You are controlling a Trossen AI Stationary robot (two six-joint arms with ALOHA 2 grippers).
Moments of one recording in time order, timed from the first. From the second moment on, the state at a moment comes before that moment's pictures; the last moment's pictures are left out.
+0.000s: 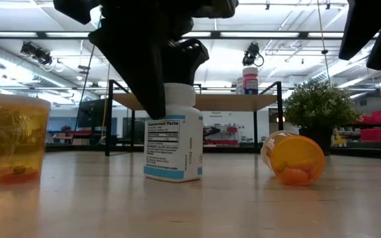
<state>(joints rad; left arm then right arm) -0.39 2.10 1.70 -0.89 -0.10 -0.01 0.78 2.01 1.64 -1.42 0.56 1.04</state>
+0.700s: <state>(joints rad) -0.31 2.09 1.73 -1.02 -0.10 -0.01 0.78 2.01 1.64 -1.41 0.57 1.07</state>
